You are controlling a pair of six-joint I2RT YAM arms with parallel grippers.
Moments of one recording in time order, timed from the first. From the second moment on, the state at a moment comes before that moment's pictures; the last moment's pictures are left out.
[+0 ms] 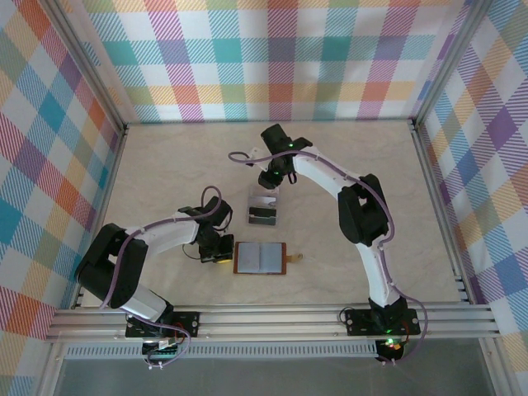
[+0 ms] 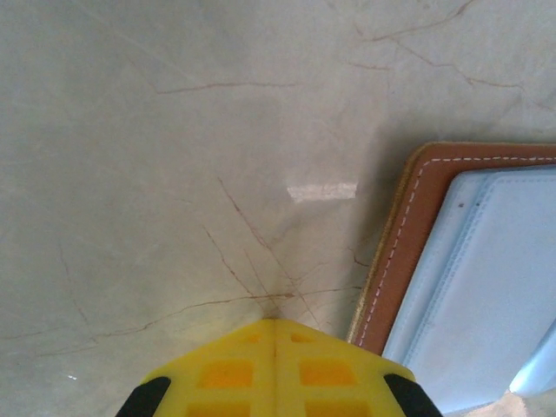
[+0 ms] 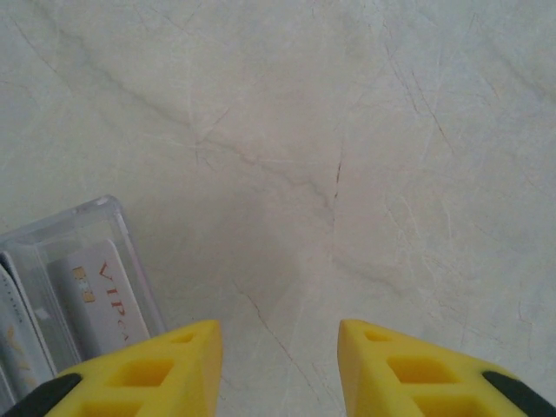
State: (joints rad) left arm -0.55 1.52 0.76 -0.68 0.27 -0.66; right arm 0.61 2.22 1.93 -0.80 -0.10 -0.55
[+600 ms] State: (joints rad) left arm -0.56 1.52 0.76 -0.67 0.27 -0.66; right arm 0.61 2.15 1.88 -0.79 -0.07 -0.54
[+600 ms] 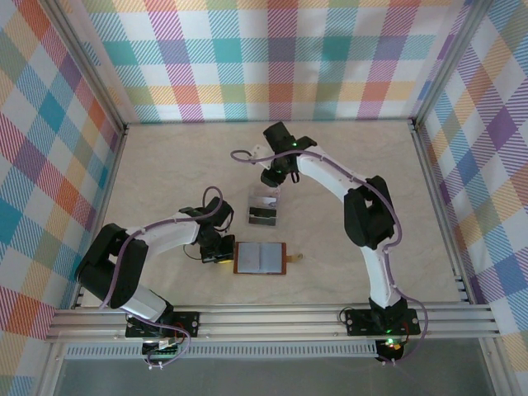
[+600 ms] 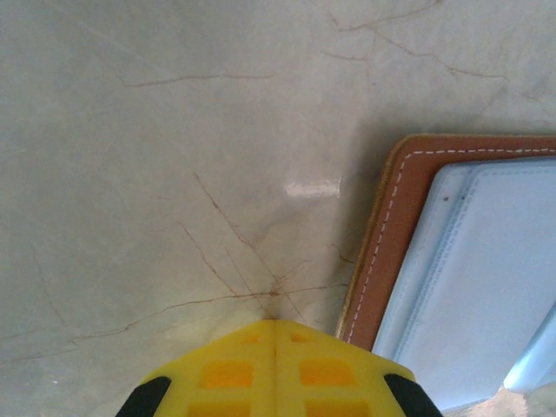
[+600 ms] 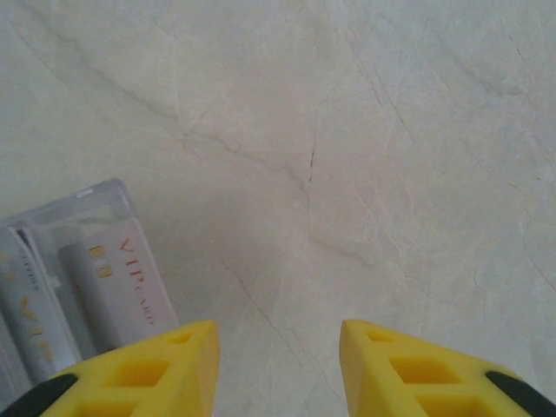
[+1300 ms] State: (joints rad) left arm -0.58 1.52 0.75 -0.63 0.34 -0.67; right arm 0.63 2.18 1.88 -0.87 -0.11 -0.52
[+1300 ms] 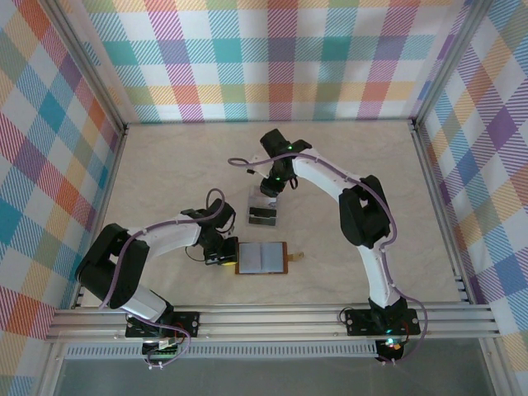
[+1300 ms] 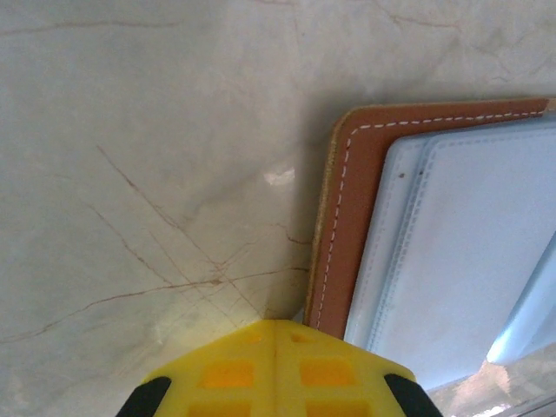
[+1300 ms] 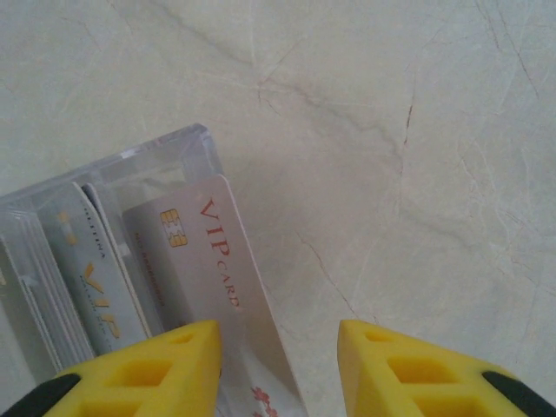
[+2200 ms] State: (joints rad) left arm -0.58 1.43 0.71 -0.52 0.46 -0.73; right arm 0.84 1.74 1.17 -0.59 -0.45 0.66
